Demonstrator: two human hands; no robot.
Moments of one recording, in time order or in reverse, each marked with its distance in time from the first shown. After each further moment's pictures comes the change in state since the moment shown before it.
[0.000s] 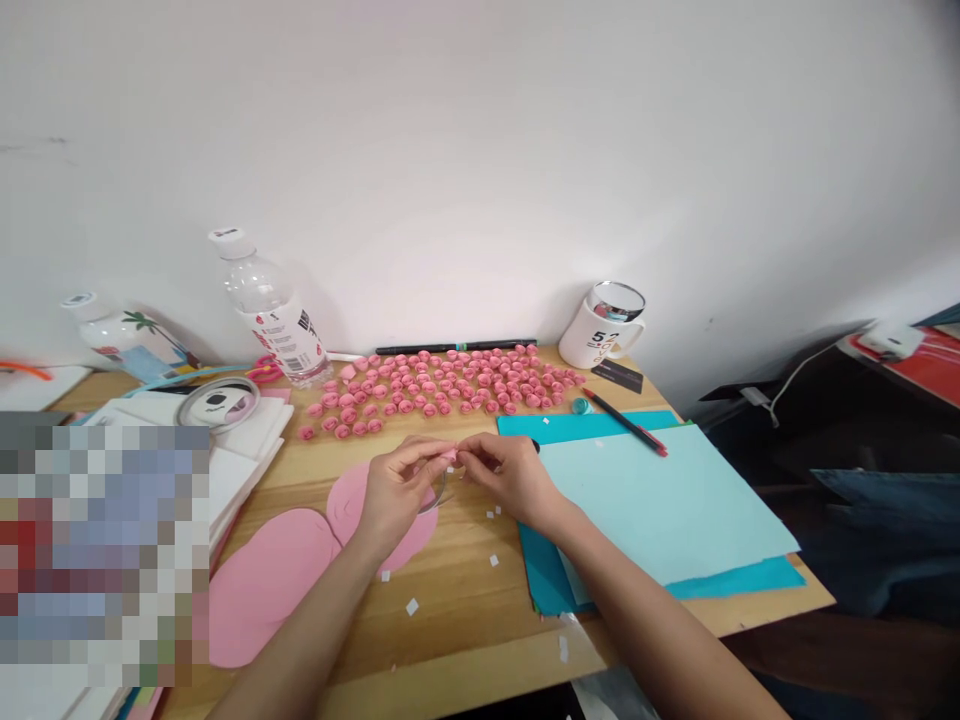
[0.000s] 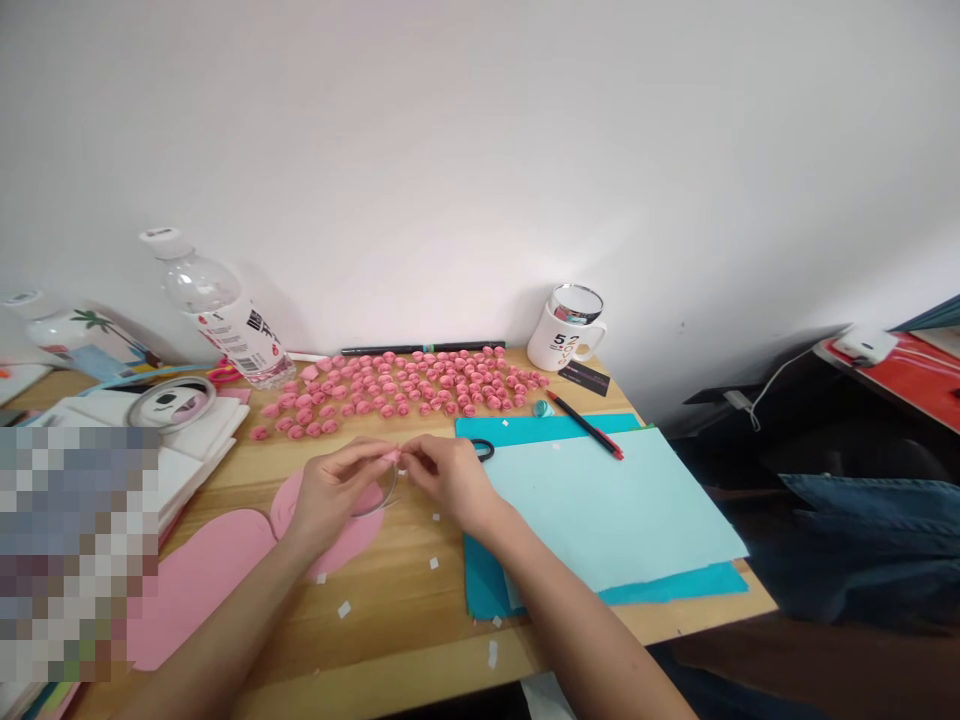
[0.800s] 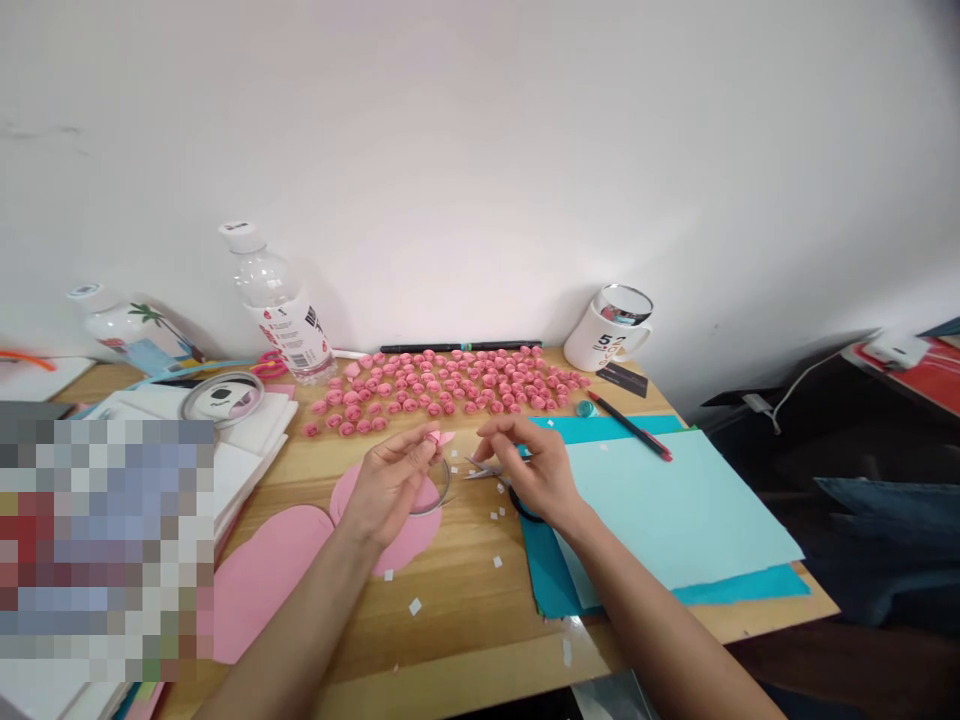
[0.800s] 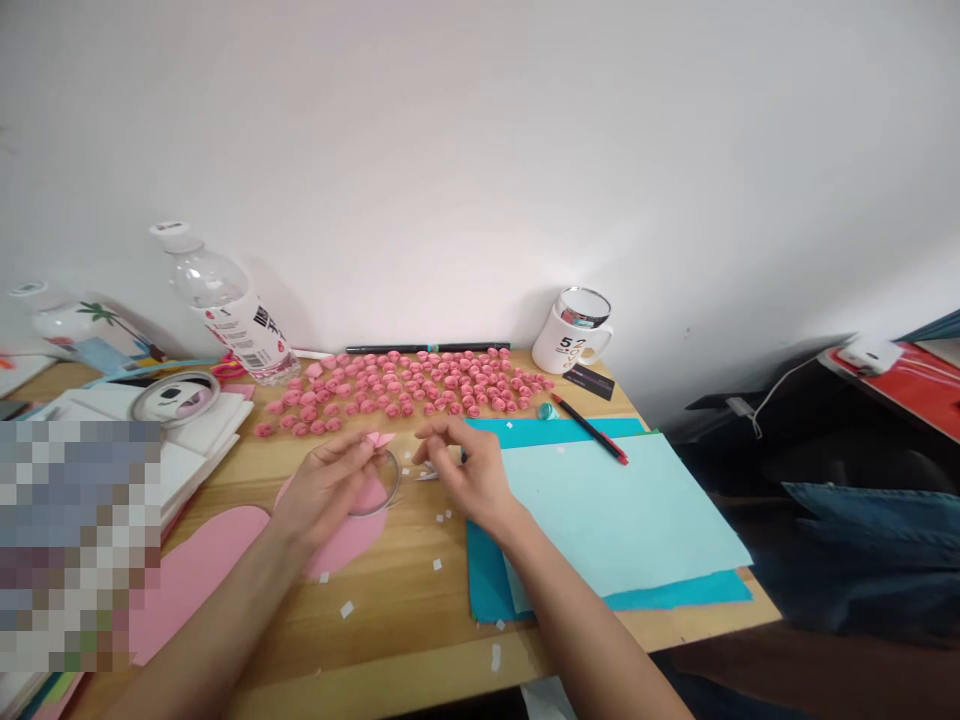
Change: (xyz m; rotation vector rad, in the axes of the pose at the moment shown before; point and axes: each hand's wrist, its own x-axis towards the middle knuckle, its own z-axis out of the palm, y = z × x) left_hand 0.007 -0.001 -0.006 -0.695 0.059 -0.321; right_hand 0.000 -0.009 -0.012 0.111 0.219 -0.053
